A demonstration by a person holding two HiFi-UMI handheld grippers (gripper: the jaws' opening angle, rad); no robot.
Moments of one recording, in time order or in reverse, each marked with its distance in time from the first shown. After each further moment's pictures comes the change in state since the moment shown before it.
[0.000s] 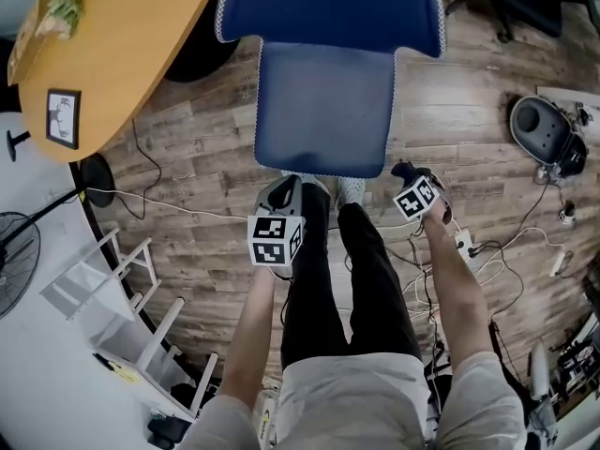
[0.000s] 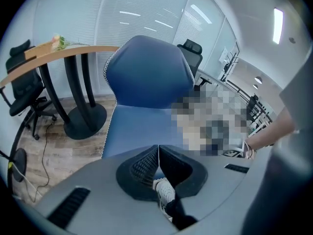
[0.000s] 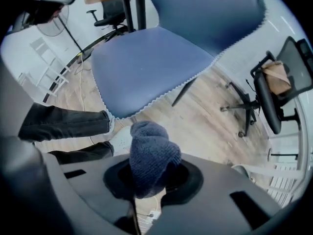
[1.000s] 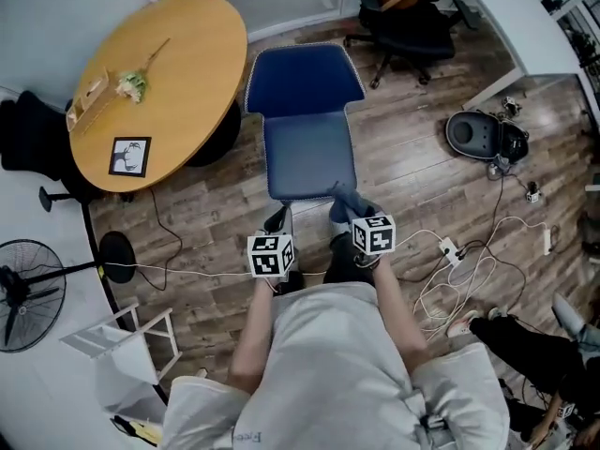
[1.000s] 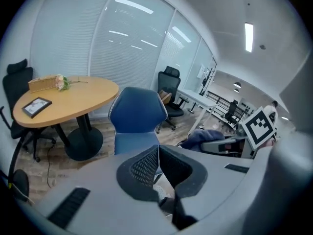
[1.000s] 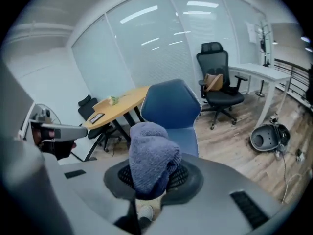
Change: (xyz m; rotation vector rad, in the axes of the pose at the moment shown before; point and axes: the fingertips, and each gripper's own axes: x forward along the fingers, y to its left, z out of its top) left arm -0.231 -0.040 0.049 0.125 -0.177 -0.115; right arm -0.368 0.138 0.107 0.778 -0.793 0.067
